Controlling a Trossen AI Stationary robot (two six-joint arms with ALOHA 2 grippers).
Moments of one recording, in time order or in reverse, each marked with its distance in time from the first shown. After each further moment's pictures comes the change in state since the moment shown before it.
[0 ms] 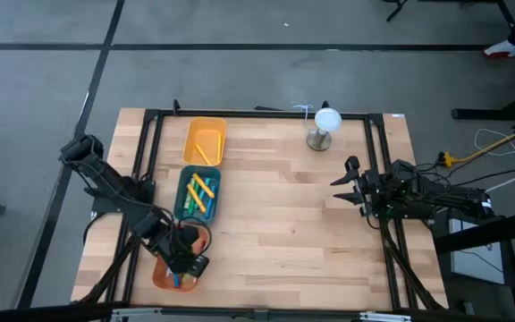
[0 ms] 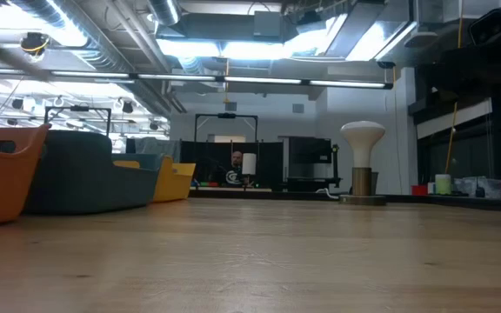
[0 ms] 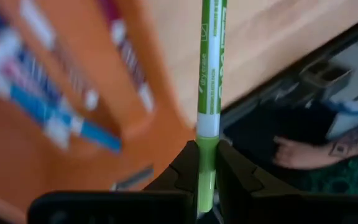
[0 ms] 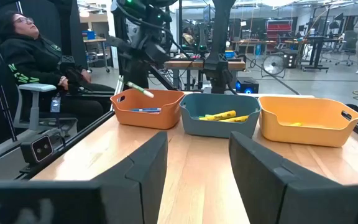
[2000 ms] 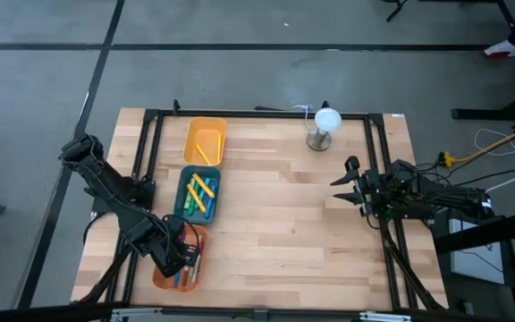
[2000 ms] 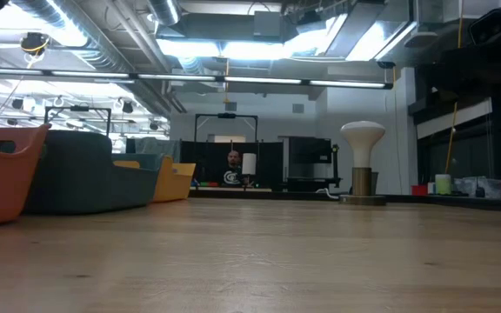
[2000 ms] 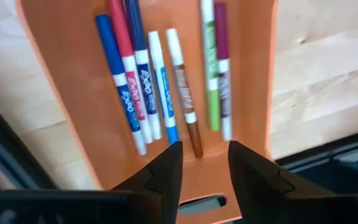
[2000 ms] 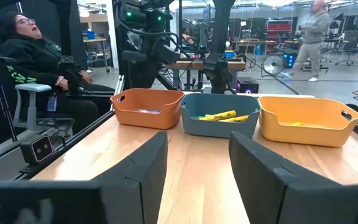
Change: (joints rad) left arm -0.080 0.002 0.000 -0.267 -0.060 -0.237; right arm 0.000 0.000 0.000 0.000 0.000 0.000
